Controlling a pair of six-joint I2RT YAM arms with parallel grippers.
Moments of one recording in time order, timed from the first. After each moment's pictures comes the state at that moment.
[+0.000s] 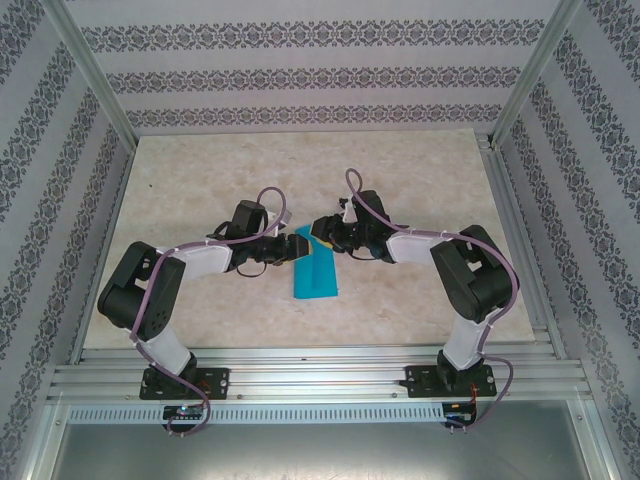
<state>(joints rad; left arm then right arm) -0.44 1.68 0.81 0.09 0.74 -0.69 0.51 1.81 0.92 0.26 -0.59 0.97</state>
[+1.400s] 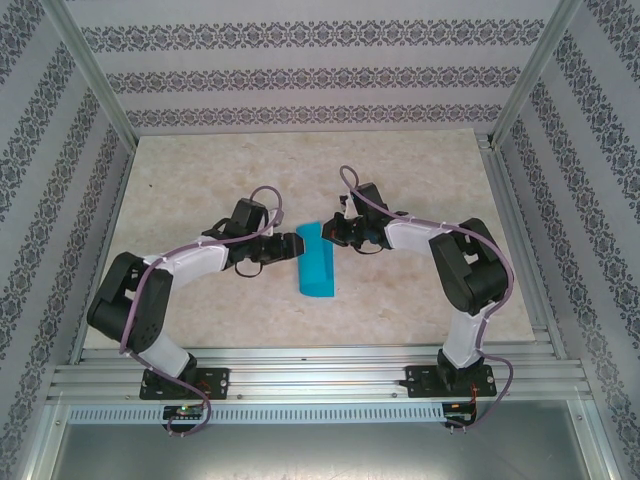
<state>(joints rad) -0.46 1.61 0.86 -0.16 0.48 -0.64 0.48 1.87 1.06 -0.05 -0.51 0.72</state>
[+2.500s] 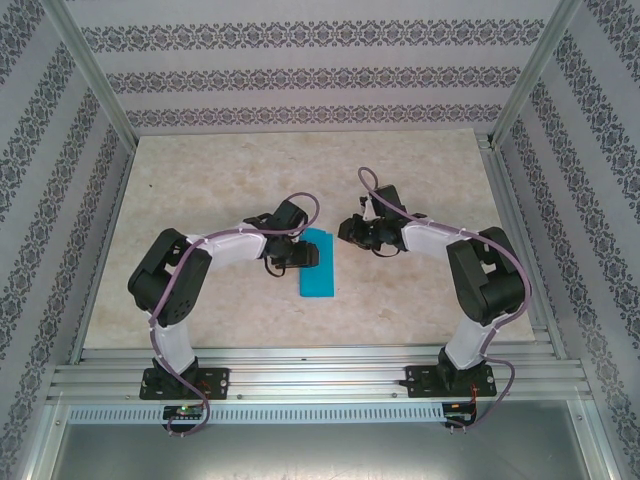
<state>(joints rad) -0.62 1.85 1.12 -0.43 0.22 -0.62 0.39 1.76 0.97 -0.12 -0.44 0.65</state>
